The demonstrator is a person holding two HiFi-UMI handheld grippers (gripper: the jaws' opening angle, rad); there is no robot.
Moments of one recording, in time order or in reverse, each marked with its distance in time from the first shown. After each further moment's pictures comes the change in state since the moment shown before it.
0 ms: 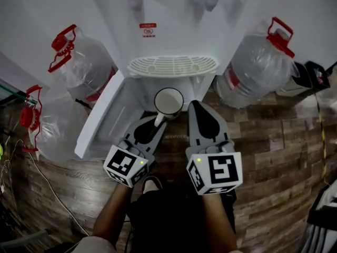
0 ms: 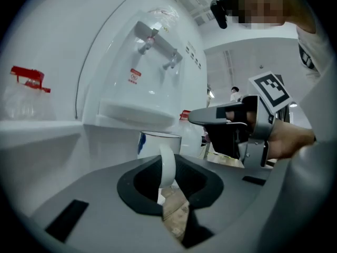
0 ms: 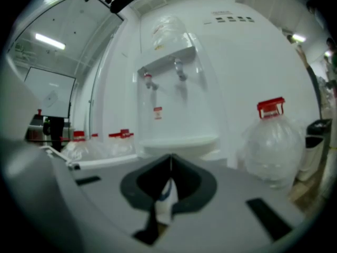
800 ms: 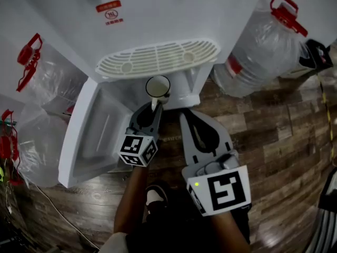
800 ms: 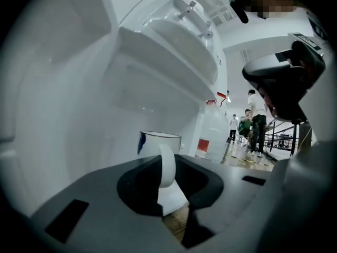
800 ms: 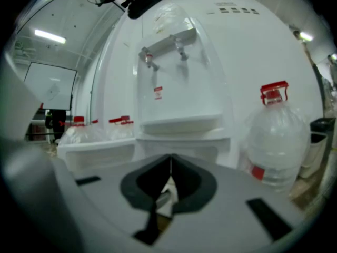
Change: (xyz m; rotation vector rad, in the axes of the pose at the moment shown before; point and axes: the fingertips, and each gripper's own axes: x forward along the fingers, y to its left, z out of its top) left arm 0.093 0.088 -0.119 -0.122 -0.033 0.137; right arm 0.016 -0.002 -0.043 -0.006 0.054 0.015
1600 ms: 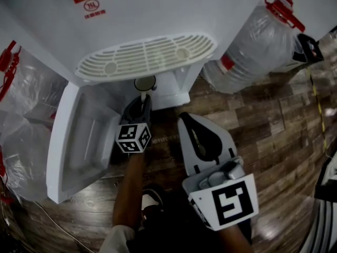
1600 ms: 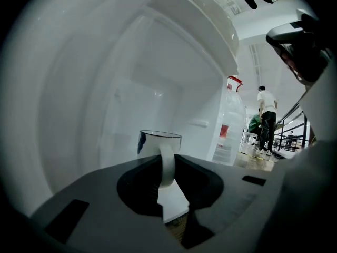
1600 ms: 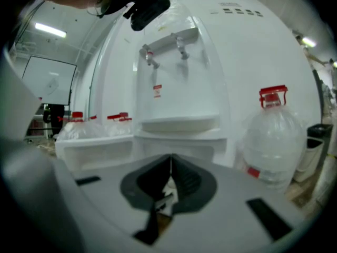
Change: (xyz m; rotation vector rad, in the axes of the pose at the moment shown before) left arm 0.052 0.048 -0.064 -0.028 0.032 0.068; right arm -0.003 -0.005 -0.003 -0.042 0.036 -0.029
